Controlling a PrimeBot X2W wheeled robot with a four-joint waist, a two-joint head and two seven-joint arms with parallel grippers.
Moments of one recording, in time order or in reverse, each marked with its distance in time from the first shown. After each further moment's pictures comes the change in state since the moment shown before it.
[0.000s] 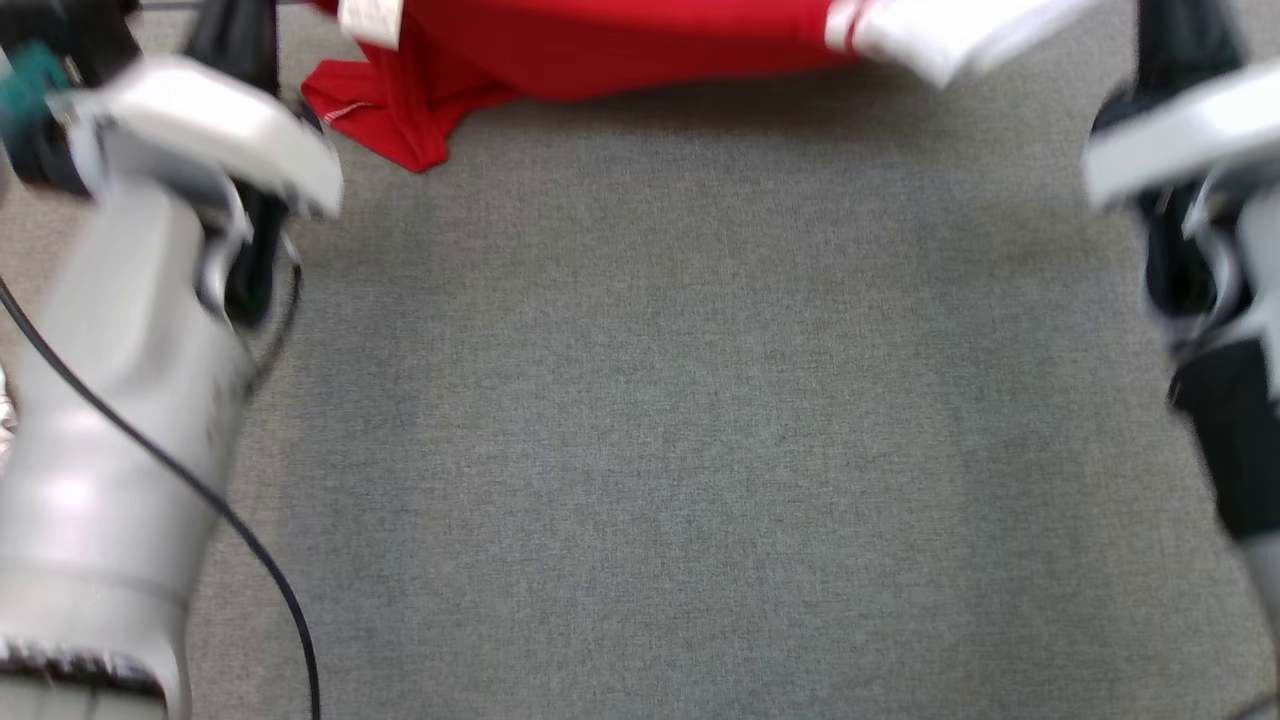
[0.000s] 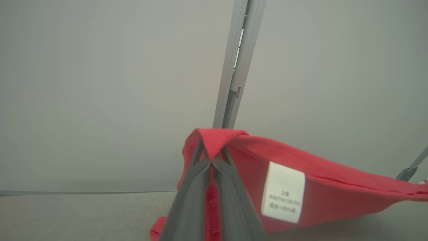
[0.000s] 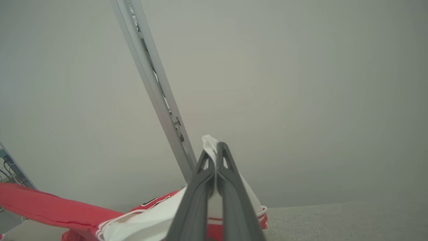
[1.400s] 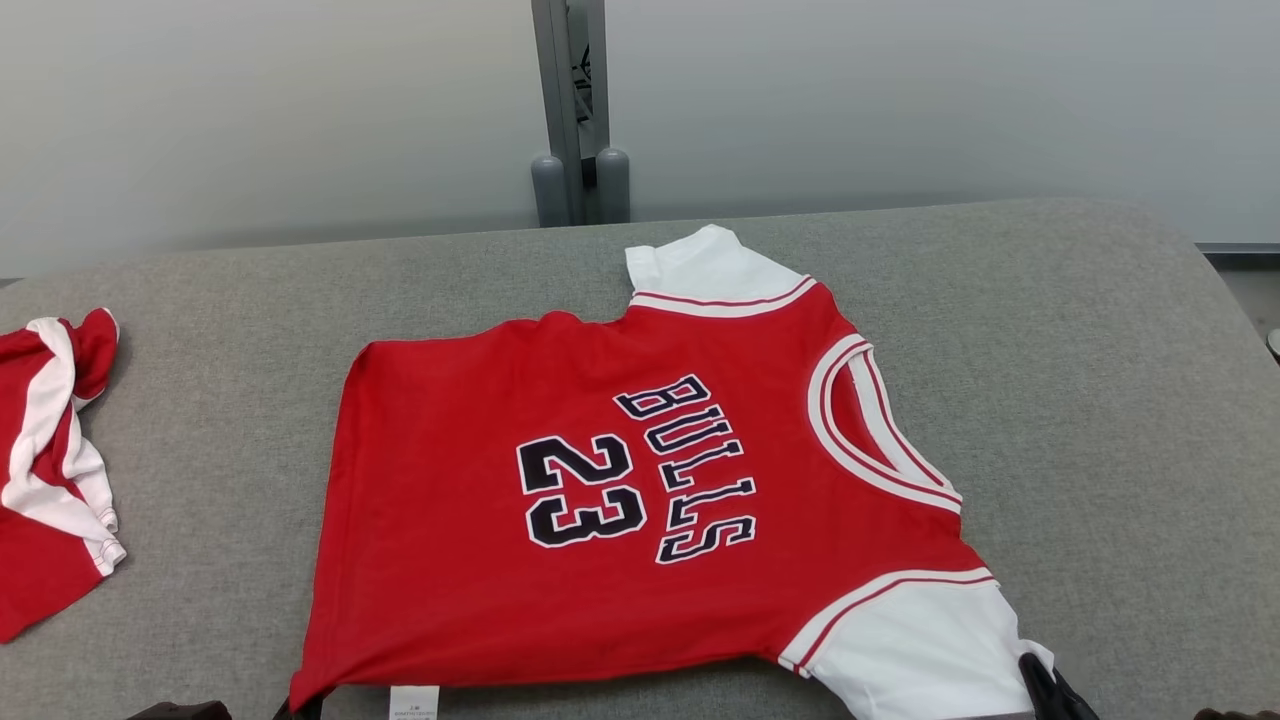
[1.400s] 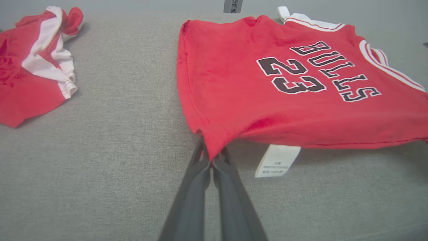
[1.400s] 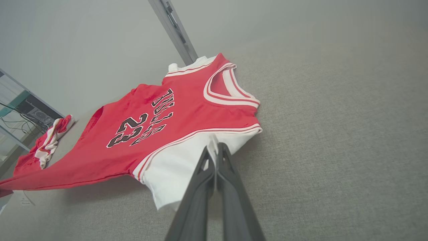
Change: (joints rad) left arm 1.357 0.330 0.032 -1.174 0.005 0.496 0.435; right arm 1.340 0.207 -0.288 -0.848 -0.189 0.000 0.363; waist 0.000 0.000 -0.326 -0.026
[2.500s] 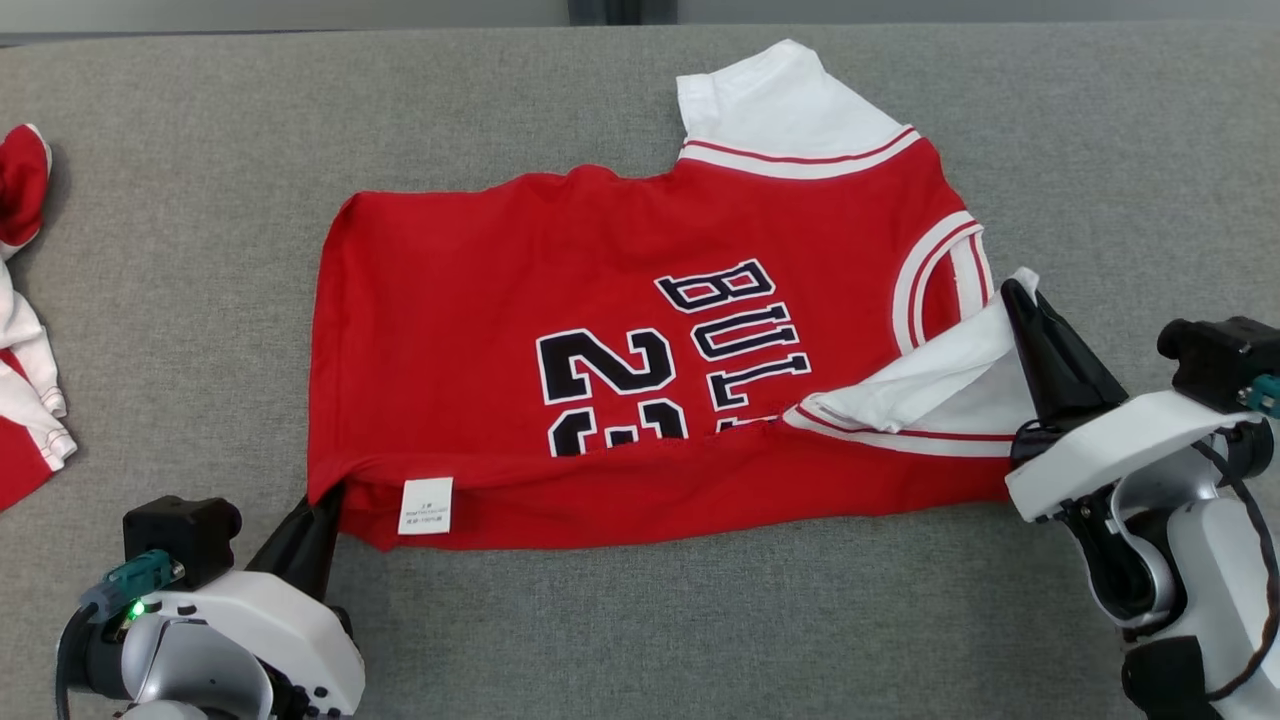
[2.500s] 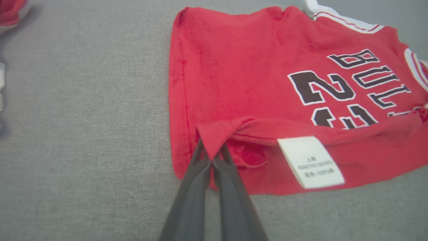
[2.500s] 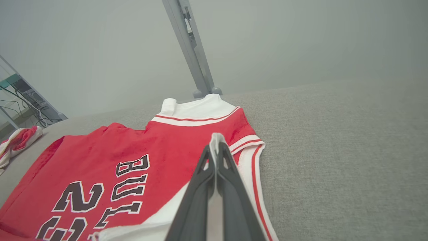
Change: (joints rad) left arm -0.365 -0.048 -0.017 0.173 -0.040 -0.153 -0.001; right arm -0.737 -0.124 0.119 0.396 0.004 0.000 -0.084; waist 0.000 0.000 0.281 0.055
